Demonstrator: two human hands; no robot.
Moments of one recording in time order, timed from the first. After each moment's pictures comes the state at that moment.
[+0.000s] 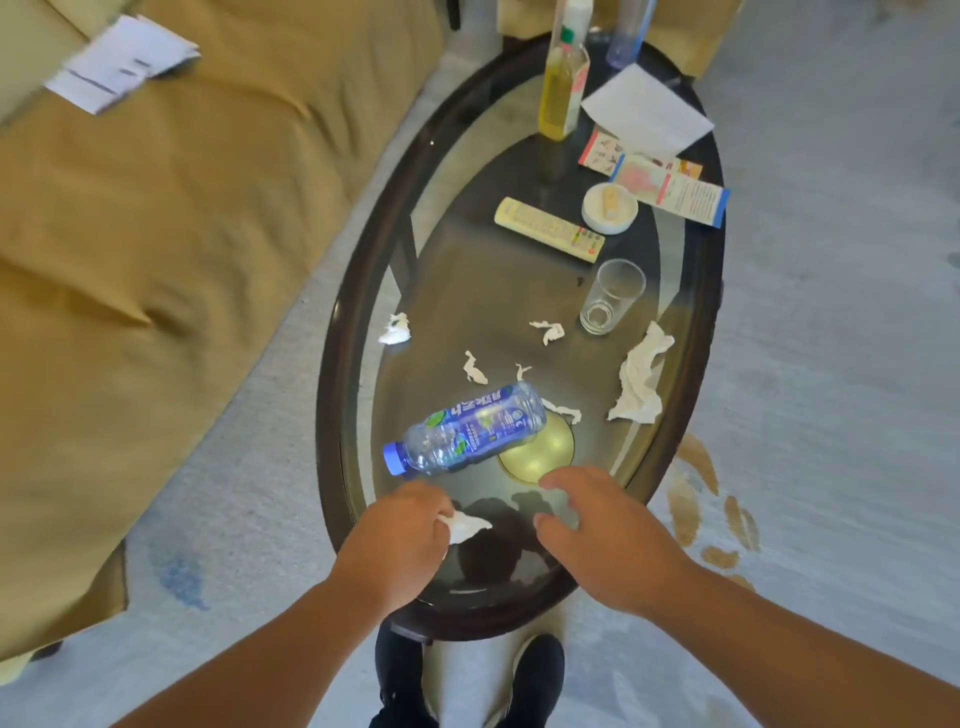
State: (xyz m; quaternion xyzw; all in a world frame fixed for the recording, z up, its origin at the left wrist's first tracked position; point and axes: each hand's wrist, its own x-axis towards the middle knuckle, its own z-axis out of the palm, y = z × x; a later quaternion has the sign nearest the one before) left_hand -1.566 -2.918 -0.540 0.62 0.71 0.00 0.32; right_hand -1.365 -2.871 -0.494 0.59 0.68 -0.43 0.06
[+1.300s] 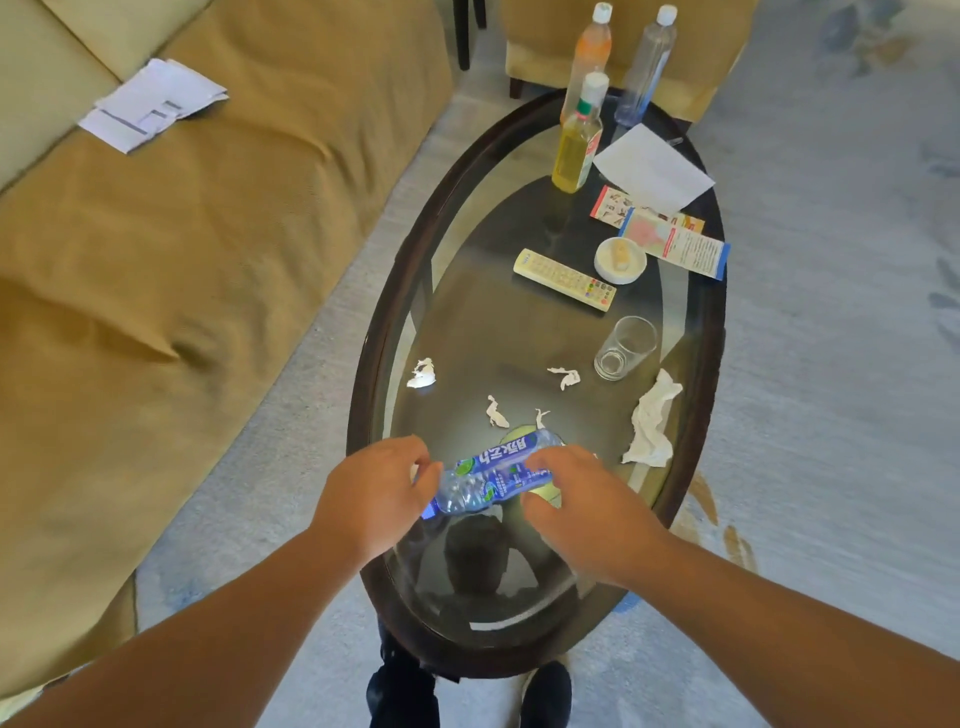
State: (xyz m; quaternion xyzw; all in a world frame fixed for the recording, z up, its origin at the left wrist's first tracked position) left_hand -1.638 -2.854 -0.488 0.62 0.75 0.04 0.24; right_hand -1.423 -2.822 -0.453 0.58 0.71 -0.41 0.03
